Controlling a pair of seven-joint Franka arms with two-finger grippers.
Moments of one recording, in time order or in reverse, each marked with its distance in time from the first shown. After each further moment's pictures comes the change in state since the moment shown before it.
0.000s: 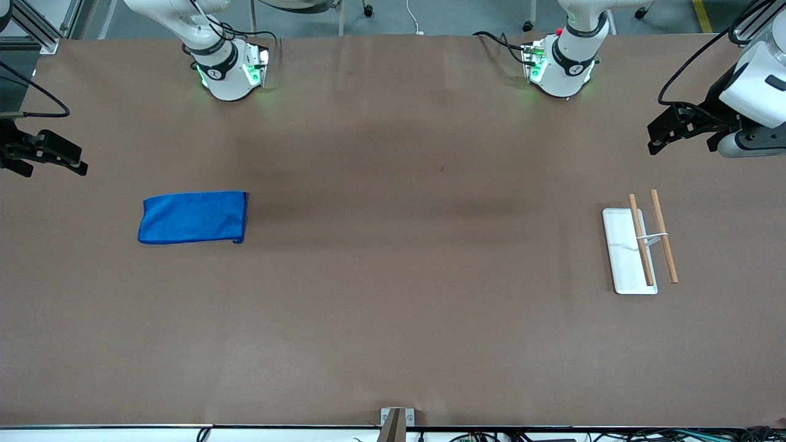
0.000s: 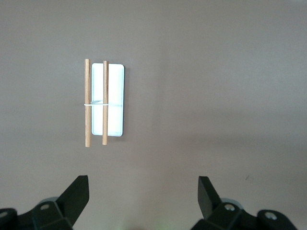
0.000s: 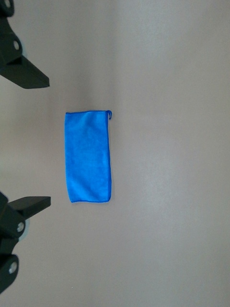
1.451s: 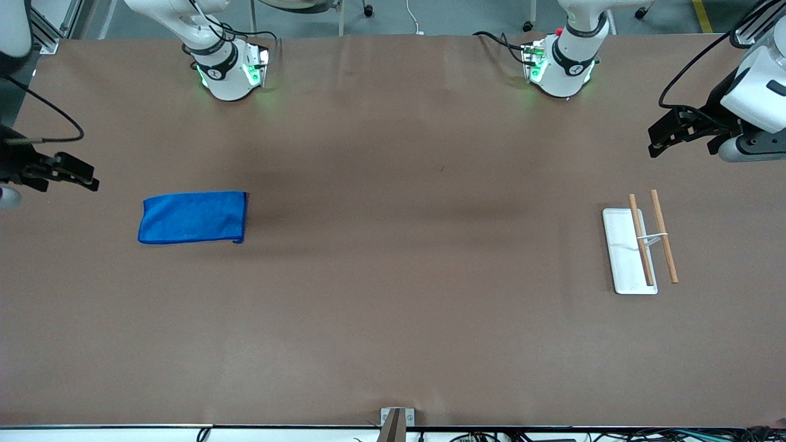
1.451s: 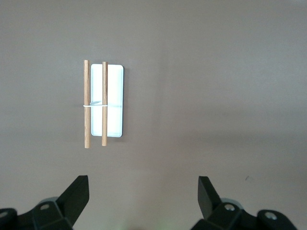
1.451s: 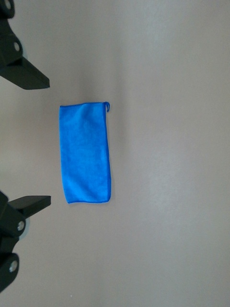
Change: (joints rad) left arm 0.000 0.017 0.000 0.015 0.000 -0.002 0.002; right arm -0.029 0.036 -0.005 -0.132 0.000 0.124 -0.002
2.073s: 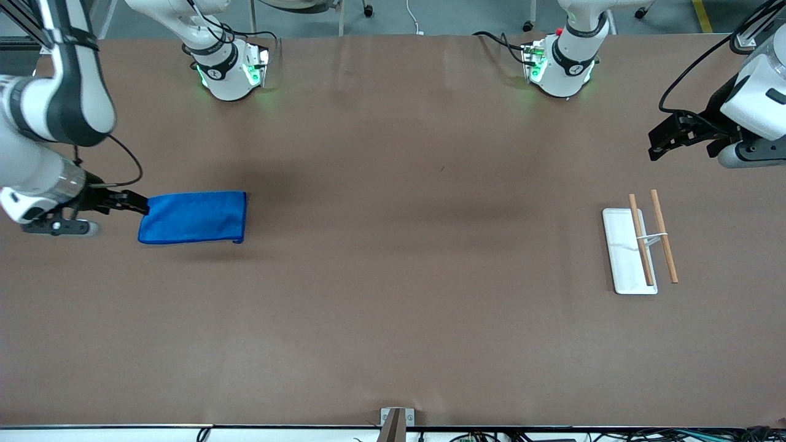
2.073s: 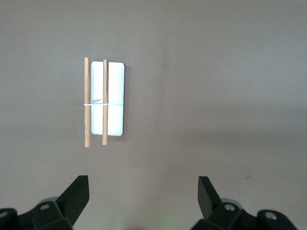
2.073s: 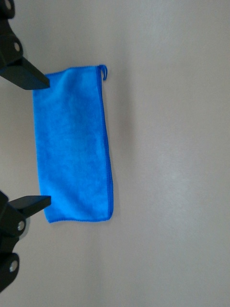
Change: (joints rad) left arm 0.005 0.012 0.002 0.001 0.000 -0.003 0.000; right arm -0.024 0.032 -0.001 -0.469 0.001 0.483 -0.001
